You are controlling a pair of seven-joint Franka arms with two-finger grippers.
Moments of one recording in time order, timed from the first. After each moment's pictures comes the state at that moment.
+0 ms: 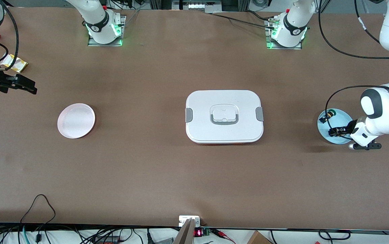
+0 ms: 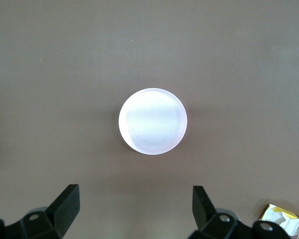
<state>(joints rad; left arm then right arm) 0.38 0.57 -0.10 -1.83 0.01 2.21 0.22 0.12 0.06 -0.16 -1.64 -0.04 1.63 -0.02</state>
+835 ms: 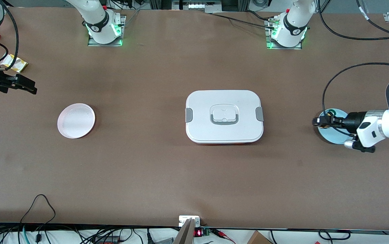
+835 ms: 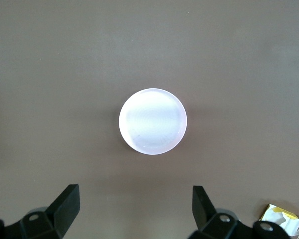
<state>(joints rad) 0.38 0.48 -0.31 -1.54 -0.37 1.63 0.29 0.12 0.06 -0.16 -1.64 -0.04 1.63 -0.02</state>
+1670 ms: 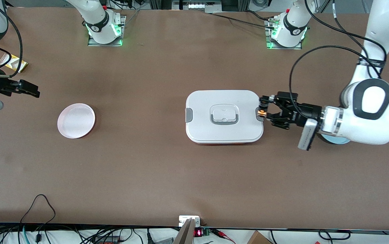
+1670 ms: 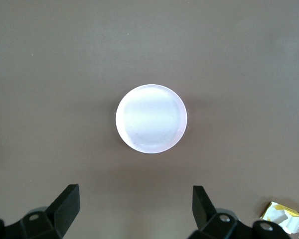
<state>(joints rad) 0.33 0.54 -0.53 -1.54 -1.05 1.60 0.88 0.11 0.10 -0.17 -1.64 -0.03 1.63 -0.02</state>
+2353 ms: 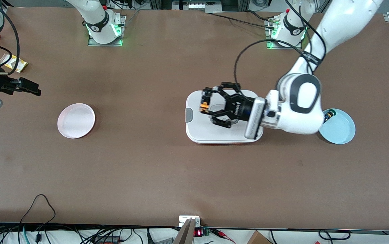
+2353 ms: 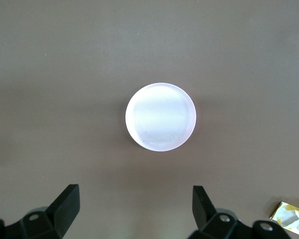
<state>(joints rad) 0.04 0.58 -0.54 -1.57 -1.48 1.93 1.44 0.11 0.09 -0.16 -1.63 0.00 1.61 -0.02</state>
